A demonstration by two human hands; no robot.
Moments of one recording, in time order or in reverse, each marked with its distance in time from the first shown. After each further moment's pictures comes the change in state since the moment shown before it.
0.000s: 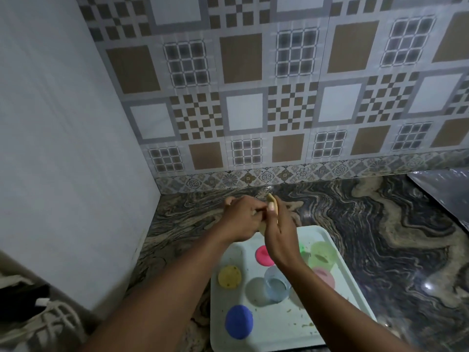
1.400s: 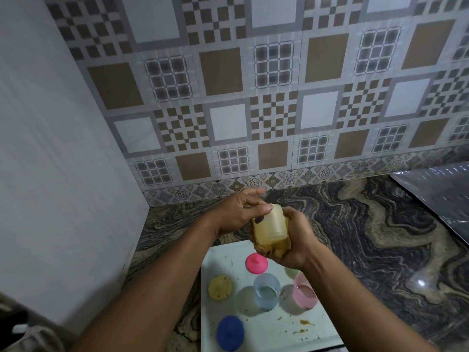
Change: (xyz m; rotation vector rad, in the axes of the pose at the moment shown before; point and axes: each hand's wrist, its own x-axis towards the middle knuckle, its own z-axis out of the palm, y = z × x) left_hand 0.006 0.048 -0.036 -0.490 -0.215 0.059; right_hand 0.023 -0.041 -0.061 0.916 -0.267 0.914
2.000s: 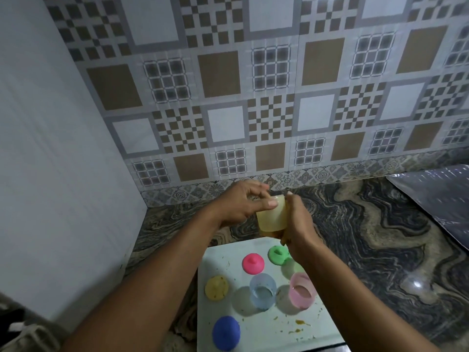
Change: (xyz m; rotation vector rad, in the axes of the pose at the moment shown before) left_hand 0.014 0.015 0.000 0.039 0.073 0.049; right_hand -0.005 -0.015 0.004 -0.265 0.263 -0.377
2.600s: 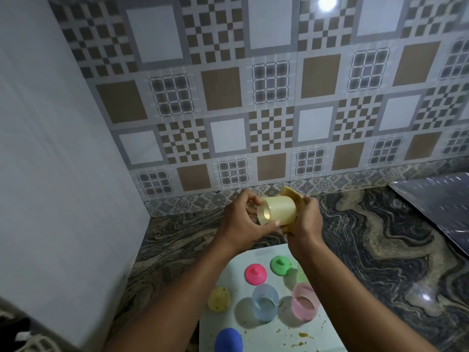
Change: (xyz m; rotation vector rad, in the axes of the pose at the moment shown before) left_hand -0.008 -0.037 0.032 0.073 0.444 0.131; right_hand 0.003 -0.019 0.005 0.275 0.127 -0.098
